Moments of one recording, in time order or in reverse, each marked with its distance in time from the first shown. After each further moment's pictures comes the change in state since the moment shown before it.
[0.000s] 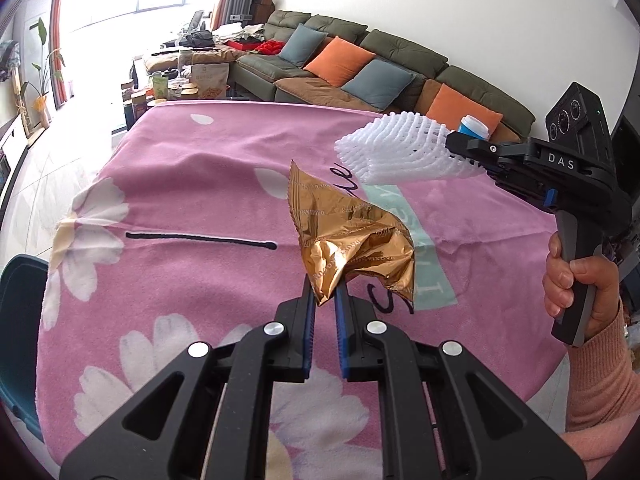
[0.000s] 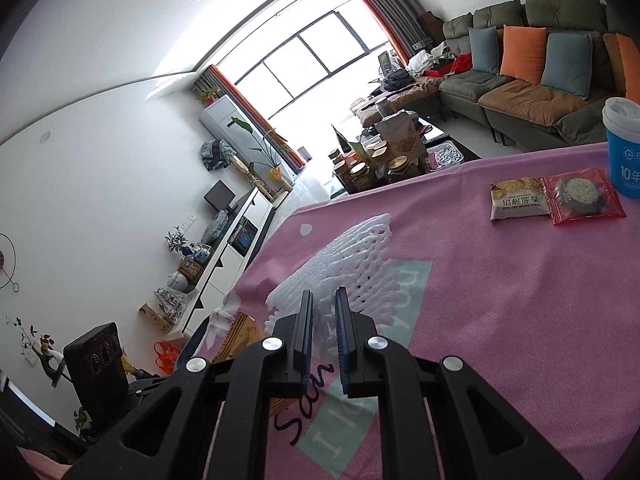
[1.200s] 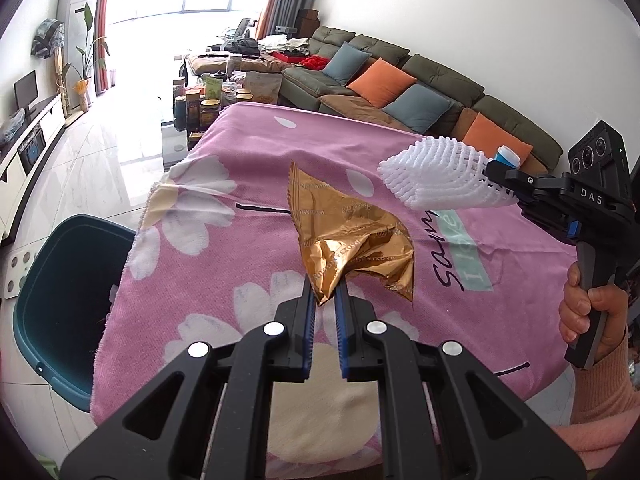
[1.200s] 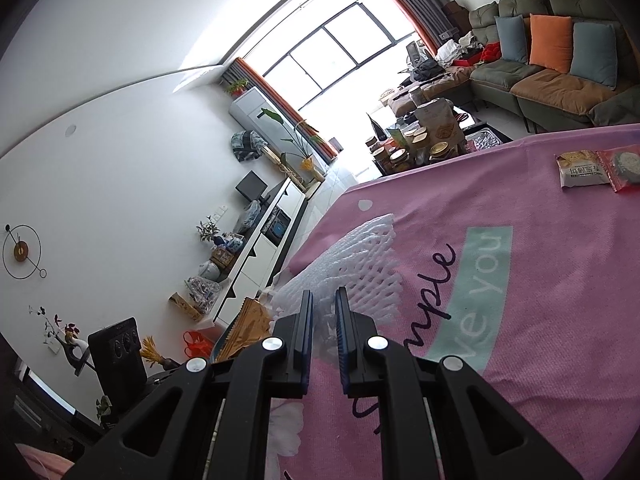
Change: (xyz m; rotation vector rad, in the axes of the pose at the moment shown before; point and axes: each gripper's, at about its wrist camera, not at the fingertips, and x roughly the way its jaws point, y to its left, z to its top) left arm -0.055 0.043 -0.026 -0.104 -0.067 0.104; right arm 0.023 0.043 -0.023 -0.009 0.028 0.114
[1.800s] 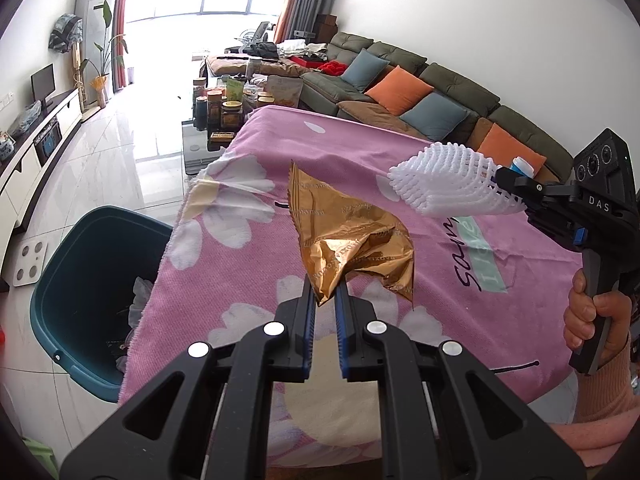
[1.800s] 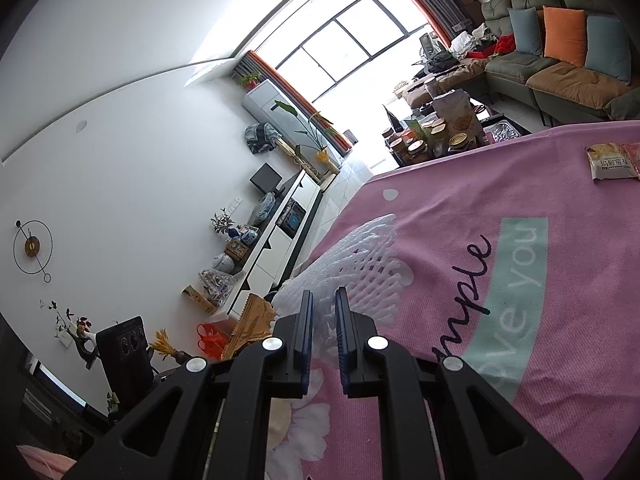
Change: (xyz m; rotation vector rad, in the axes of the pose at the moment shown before) left arm -0.020 0.018 -0.009 -0.042 -0.021 0.051; right arm 0.020 0.010 -0.002 -0.005 0.031 0.056
